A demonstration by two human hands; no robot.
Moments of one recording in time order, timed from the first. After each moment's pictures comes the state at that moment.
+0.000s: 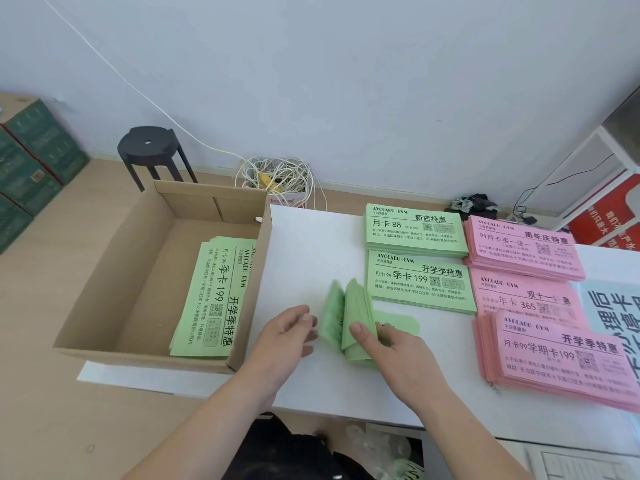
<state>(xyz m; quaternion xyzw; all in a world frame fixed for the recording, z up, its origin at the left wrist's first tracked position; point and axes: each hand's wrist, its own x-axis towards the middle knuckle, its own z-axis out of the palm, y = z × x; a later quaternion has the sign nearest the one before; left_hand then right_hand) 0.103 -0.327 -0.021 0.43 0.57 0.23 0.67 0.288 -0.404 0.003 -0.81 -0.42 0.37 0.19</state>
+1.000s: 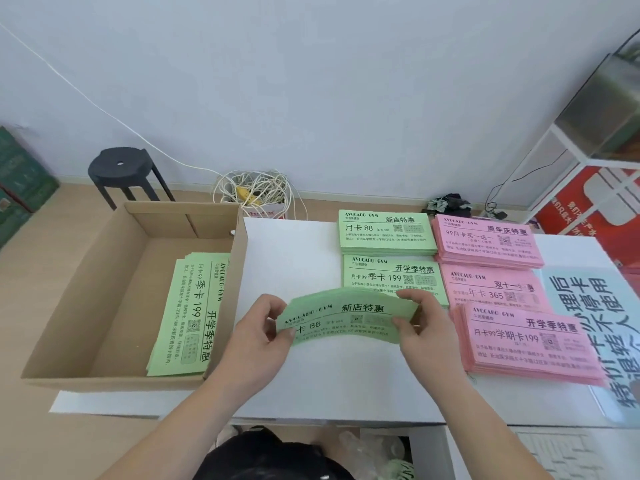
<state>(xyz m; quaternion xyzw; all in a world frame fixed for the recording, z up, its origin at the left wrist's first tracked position) 0.096 -0.316 -0.016 0.66 0.50 0.24 0.51 0.339 -0.423 -0.007 -0.79 -0.33 0.27 0.45</state>
